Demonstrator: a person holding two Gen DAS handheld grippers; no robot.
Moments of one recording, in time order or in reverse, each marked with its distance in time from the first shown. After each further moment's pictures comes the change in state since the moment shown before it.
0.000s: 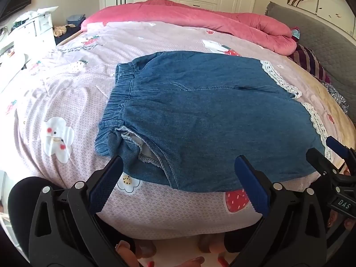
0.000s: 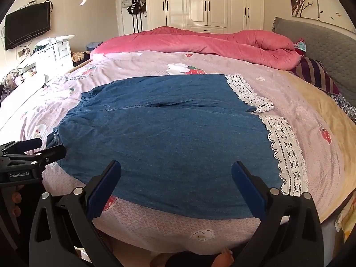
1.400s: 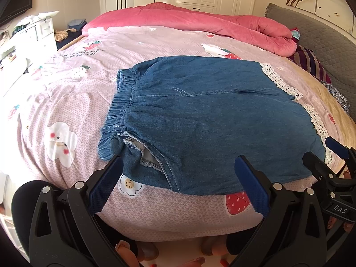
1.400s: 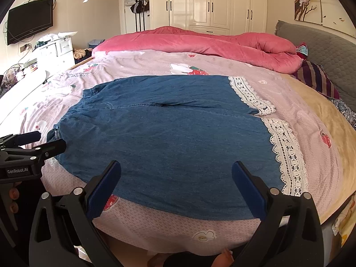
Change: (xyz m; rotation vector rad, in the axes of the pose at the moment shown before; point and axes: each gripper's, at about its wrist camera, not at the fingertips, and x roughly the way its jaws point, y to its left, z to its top) left arm -0.006 -0.003 0.003 0.014 -0.024 0.017; right arm 0.001 0.008 0.000 -0.023 0.001 -0.005
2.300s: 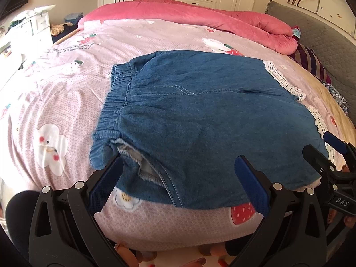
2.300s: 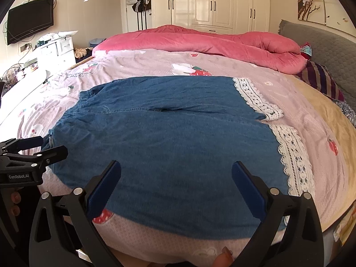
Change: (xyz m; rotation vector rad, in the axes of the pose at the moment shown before) left arm 0.029 0.008 0.013 -0.016 0.039 -0.034; right arm 0.032 -0.004 0.021 -0.014 0.019 0.022
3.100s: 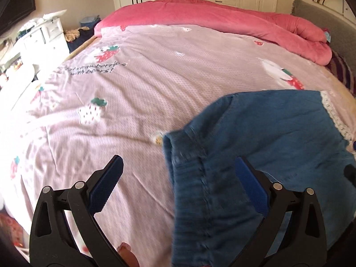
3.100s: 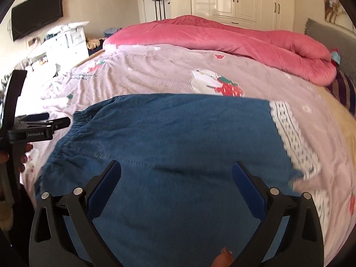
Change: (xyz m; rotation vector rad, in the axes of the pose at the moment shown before) left arm 0.077 0.084 0.129 0.012 0.020 0.184; right arm 0.095 0.009 0.111 -0.098 0.076 0.104
